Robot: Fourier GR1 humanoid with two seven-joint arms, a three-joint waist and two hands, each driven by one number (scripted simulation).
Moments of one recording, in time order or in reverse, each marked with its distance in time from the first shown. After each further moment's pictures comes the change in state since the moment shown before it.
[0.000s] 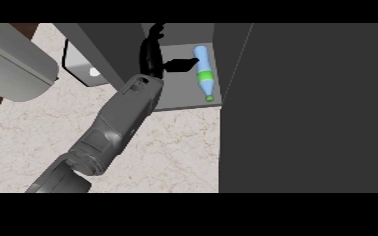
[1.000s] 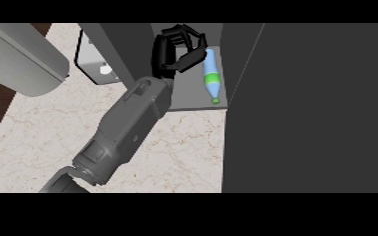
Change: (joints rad) left arm 0.101 -0.022 0.033 -0.305 0.254 -0.370 -0.212; right arm 0.002 0.023 0.055 -0.015 0.015 0.002 0.045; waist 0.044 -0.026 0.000
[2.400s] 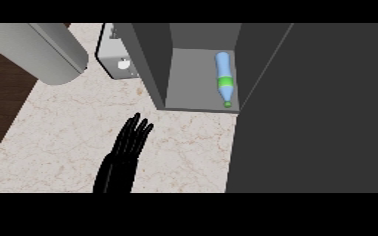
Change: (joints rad) left arm 1.032 0.339 -0.385 -1.044 0.104 -0.184 -0.003; right arm -0.021 -0.177 0.101 -0.006 0.065 -0.025 0.018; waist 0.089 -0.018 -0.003
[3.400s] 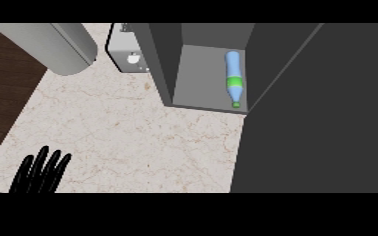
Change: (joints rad) left arm 0.347 0.427 0.200 -0.185 0.094 -0.345 -0.188; right arm -0.366 -0.074 0.161 -0.011 0.022 -0.032 0.246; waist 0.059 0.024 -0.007
